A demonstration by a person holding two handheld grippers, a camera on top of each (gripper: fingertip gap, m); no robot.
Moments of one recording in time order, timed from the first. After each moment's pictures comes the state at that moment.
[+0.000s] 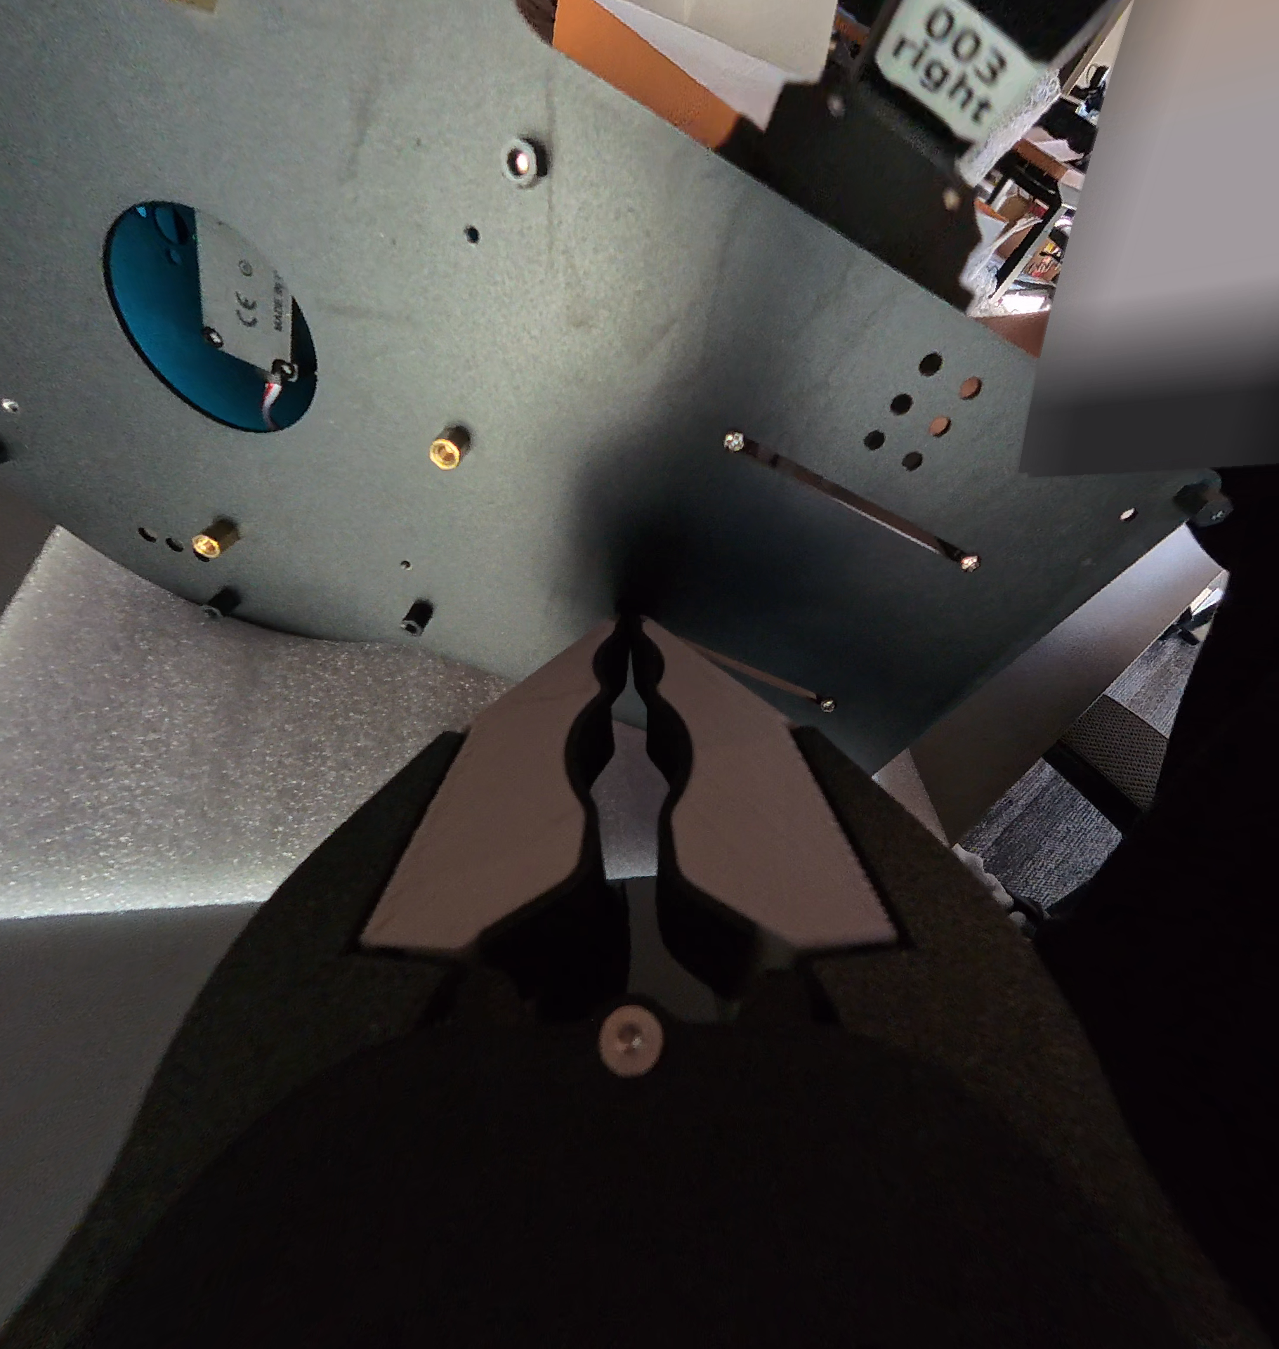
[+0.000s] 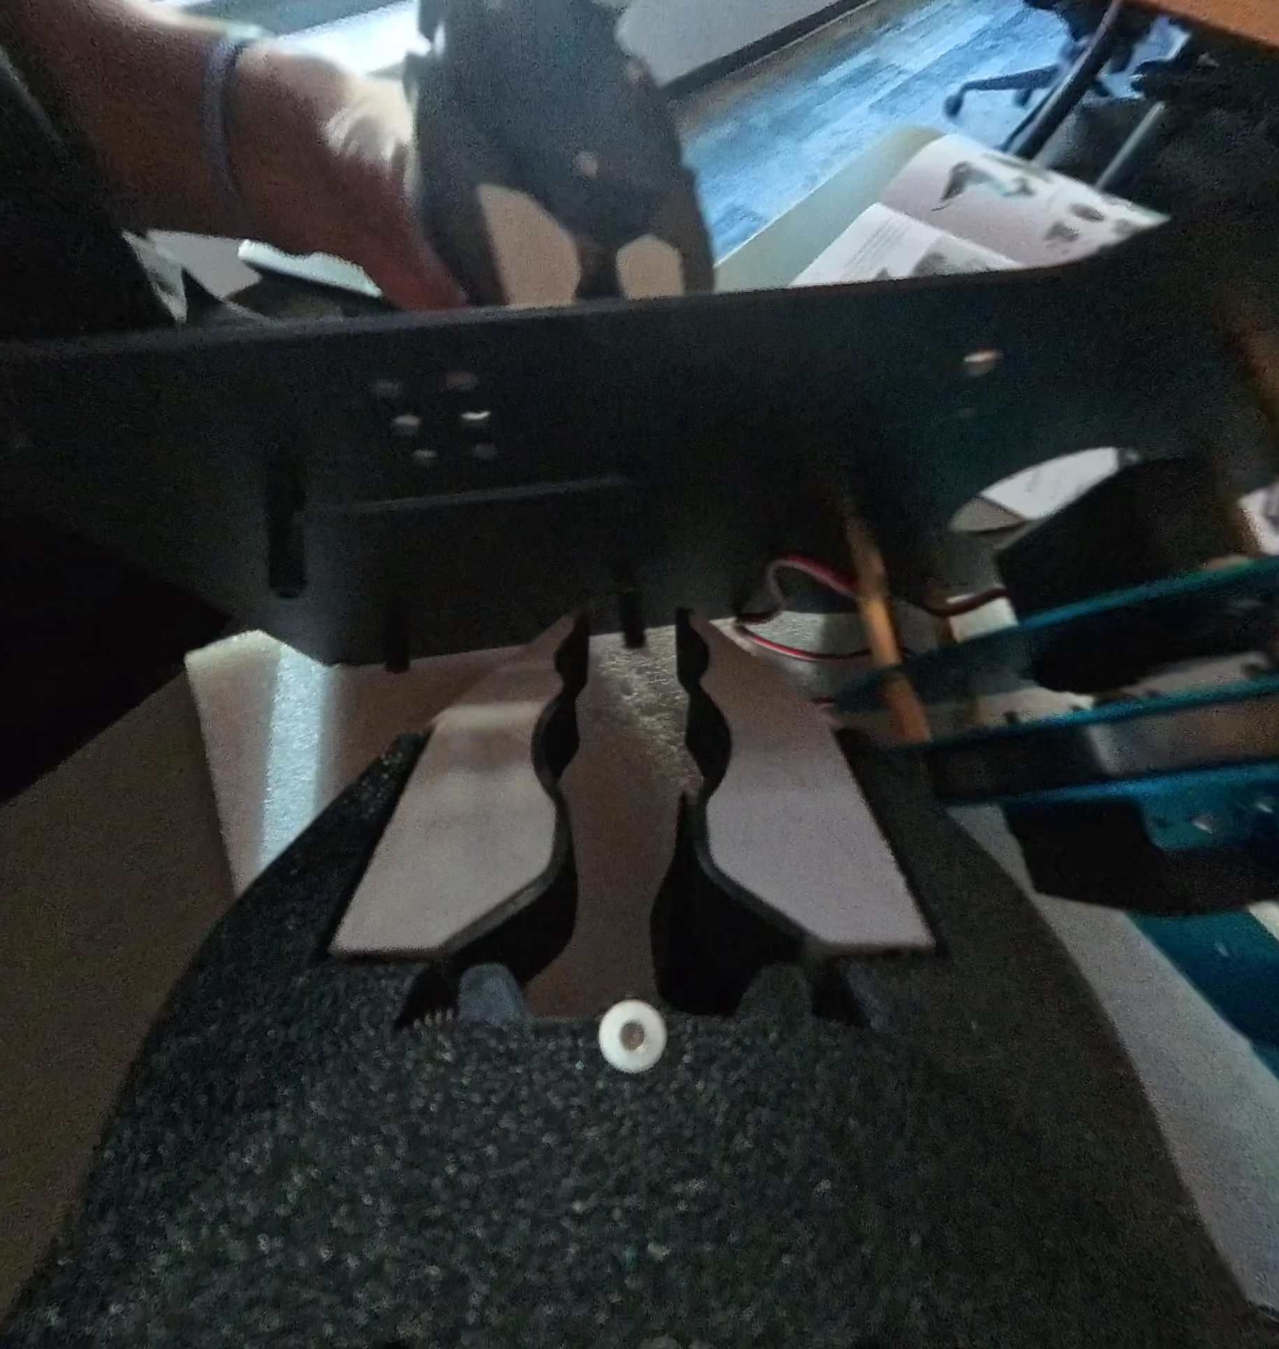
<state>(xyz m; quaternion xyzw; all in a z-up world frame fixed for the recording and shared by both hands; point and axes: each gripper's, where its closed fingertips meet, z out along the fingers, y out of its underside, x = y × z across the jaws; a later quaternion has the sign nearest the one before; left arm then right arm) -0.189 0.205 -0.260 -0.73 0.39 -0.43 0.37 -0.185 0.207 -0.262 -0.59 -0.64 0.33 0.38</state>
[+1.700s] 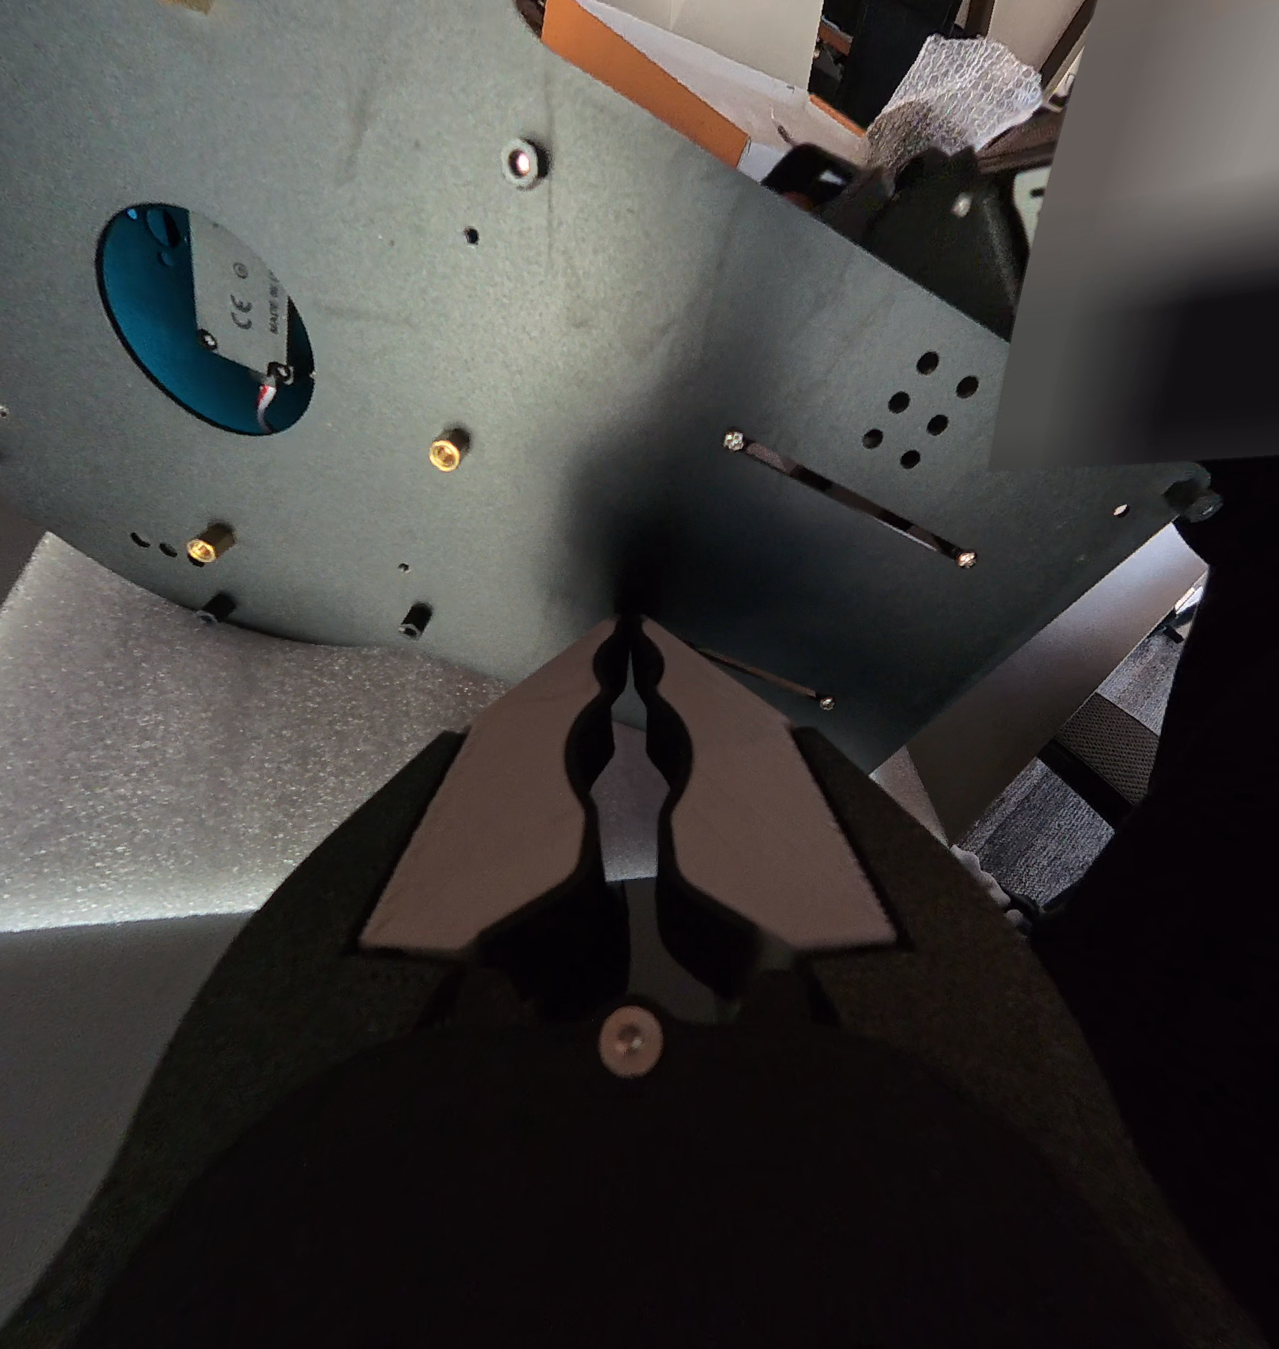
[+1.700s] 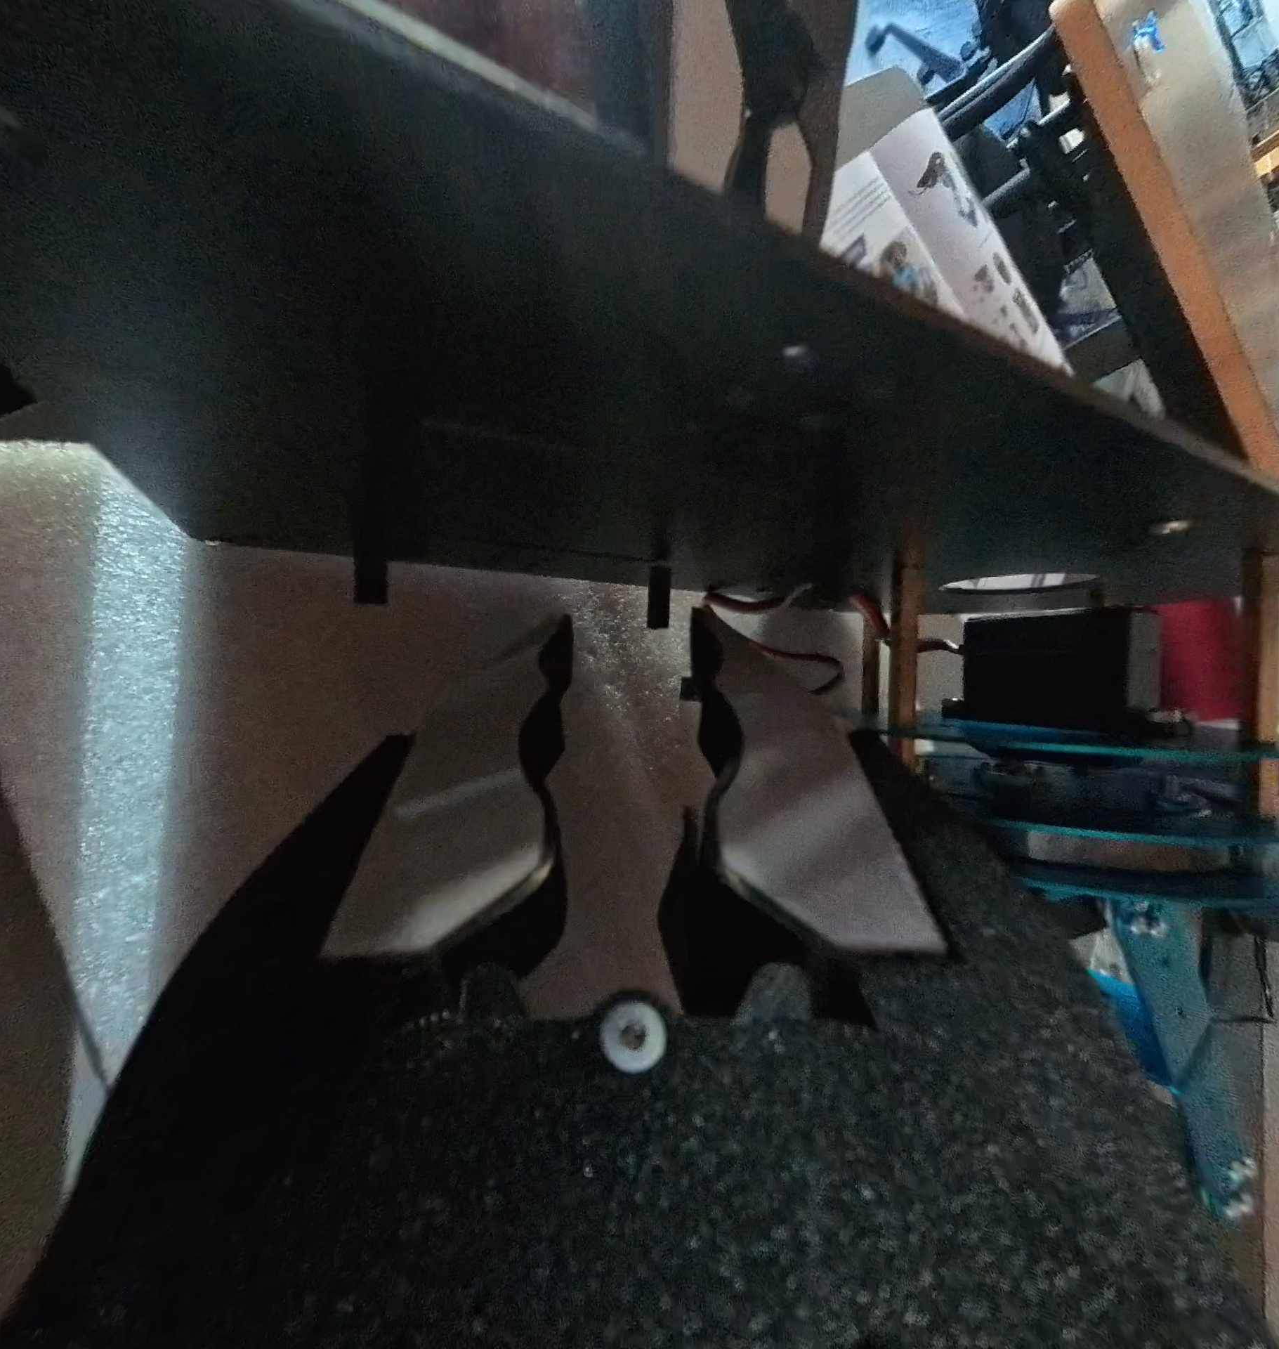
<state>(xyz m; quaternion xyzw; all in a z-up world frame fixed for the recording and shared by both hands) -0.188 0.205 -0.261 -0.72 0.39 -0.43 0.37 -0.185 0.208 -0.281 -0.51 -0.73 0.11 0.44</state>
